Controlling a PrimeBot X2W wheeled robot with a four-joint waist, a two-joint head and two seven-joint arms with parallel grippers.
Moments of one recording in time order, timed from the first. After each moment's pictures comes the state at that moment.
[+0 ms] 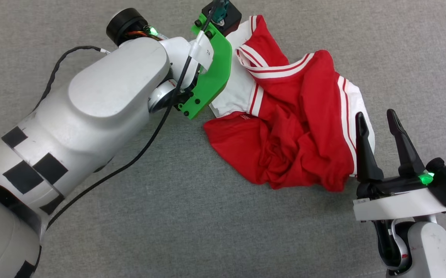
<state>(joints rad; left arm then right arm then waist) -1.35 0.37 -1.24 0.50 -0.94 -0.13 0.76 -0.13 -0.05 0.06 -0.07 0.29 0.13 -0.26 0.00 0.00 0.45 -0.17</state>
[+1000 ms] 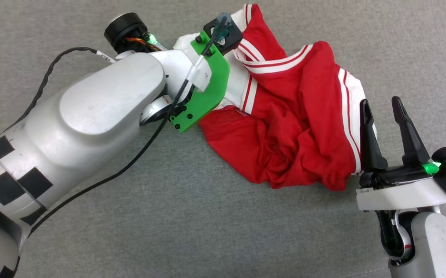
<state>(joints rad) -1.33 0.44 -1.28 0.37 -0.87 -0.13 0.77 -0.18 -0.05 0.05 -0.07 0.29 0.13 -0.26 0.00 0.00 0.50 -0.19</state>
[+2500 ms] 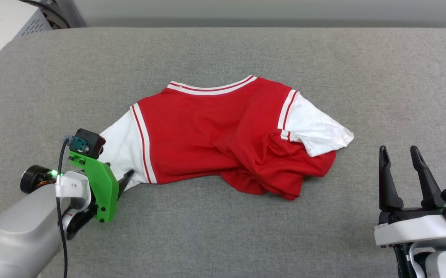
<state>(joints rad) -0.79 0.70 -1.21 0.55 -1.13 -0.05 0.15 -0.02 -0.05 -0.05 -0.03 0.22 0.13 -0.26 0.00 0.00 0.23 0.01</state>
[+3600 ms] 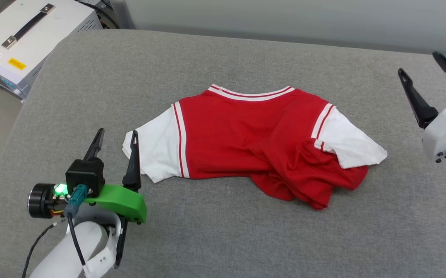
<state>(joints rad) -0.33 0.52 -0.60 0.11 -0.58 0.37 -0.26 -0.49 -0.56 0.25 0.07 0.28 0.13 0.14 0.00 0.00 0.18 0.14</state>
